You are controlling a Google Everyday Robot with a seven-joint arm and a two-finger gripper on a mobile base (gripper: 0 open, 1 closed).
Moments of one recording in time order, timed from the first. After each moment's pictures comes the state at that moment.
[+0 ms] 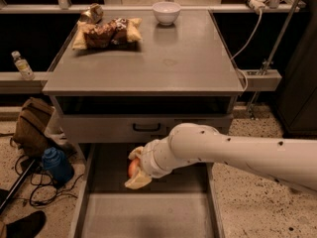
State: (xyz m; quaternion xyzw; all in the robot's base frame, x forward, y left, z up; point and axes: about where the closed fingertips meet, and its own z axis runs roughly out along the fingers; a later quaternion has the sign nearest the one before) arm 0.477 0.070 0.638 -0.66 0.66 0.17 0.31
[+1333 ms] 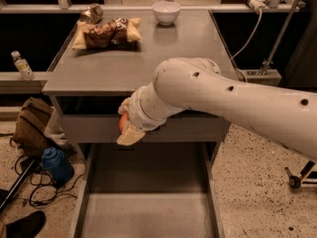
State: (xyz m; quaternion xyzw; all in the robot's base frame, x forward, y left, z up) arm 0.524 0.083 0.791 -0.71 0.62 0.07 0.34
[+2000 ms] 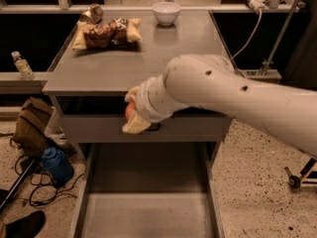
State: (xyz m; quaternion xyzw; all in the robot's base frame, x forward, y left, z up) arm 0.543 0.068 0.814 -0.69 0.62 0.04 0.38
